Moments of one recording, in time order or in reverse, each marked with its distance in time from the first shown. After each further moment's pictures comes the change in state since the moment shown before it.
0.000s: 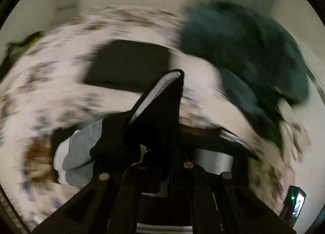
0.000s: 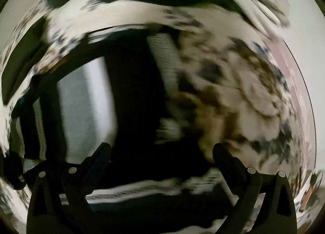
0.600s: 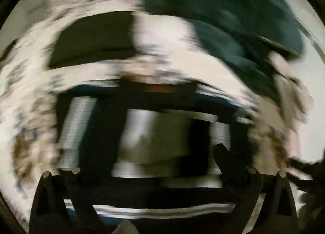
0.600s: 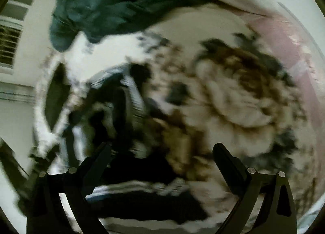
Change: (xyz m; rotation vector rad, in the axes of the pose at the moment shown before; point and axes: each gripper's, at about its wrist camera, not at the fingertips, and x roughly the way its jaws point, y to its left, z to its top) left arm 0.041 -0.014 -0.011 0.093 0.184 0.077; right arm -0.026 -0.097 0.066 0.121 0.061 0.479
